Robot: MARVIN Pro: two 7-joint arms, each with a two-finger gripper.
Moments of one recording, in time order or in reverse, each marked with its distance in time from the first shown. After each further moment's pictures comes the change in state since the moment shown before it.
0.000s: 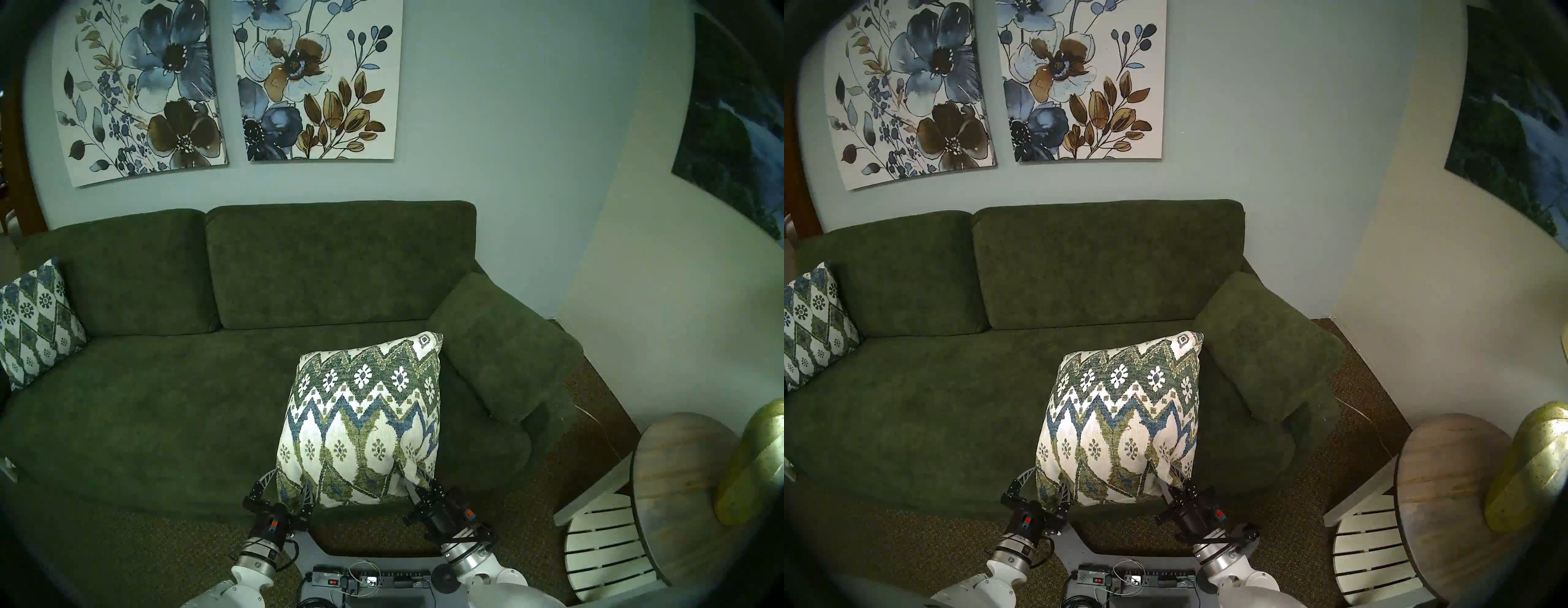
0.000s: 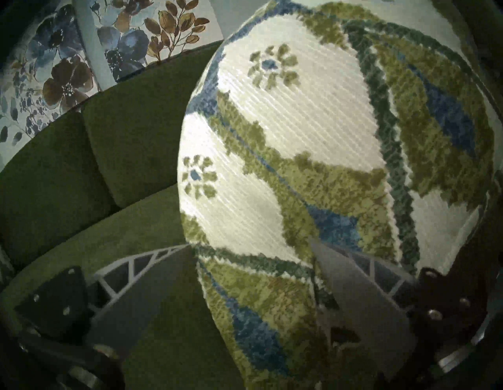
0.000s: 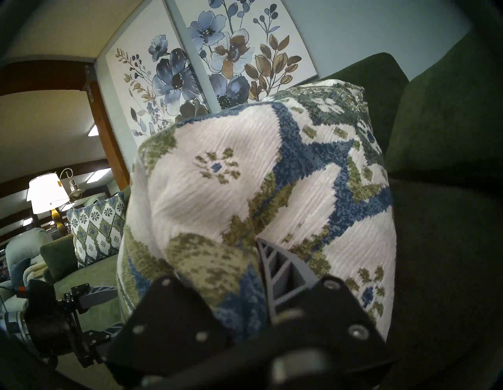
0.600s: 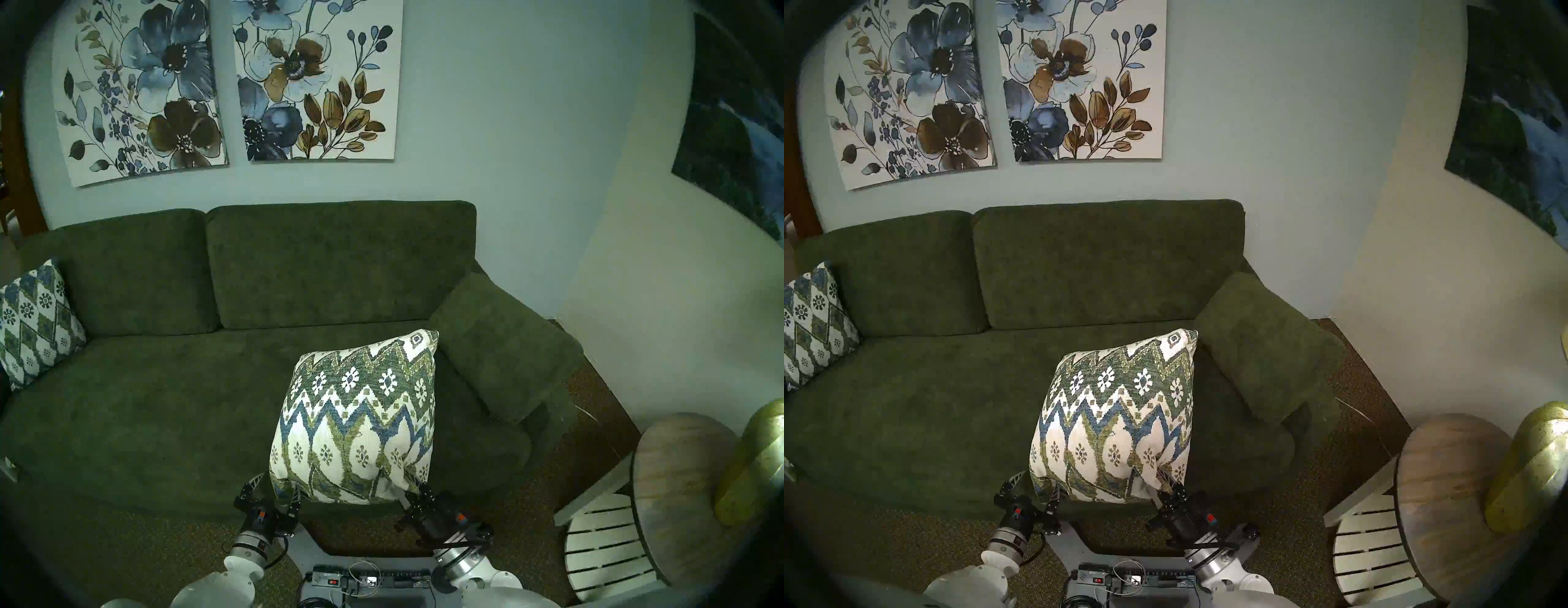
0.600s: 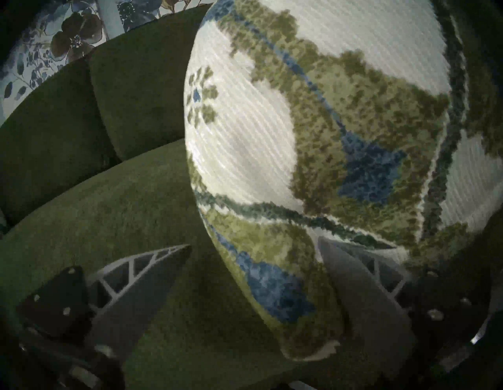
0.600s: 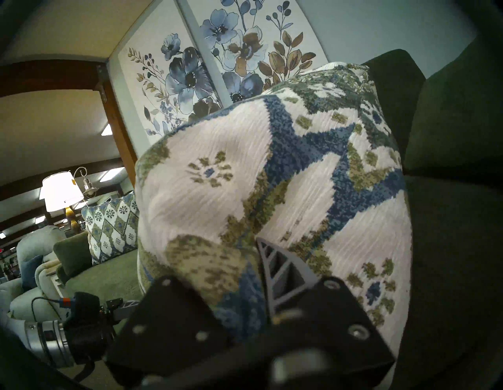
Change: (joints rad) left arm -0.144 -0.011 -0.054 0.196 -0.154 -0.011 -0.195; right arm -0.005 -0.010 -0.042 -0.027 -0.020 0.000 -0.002
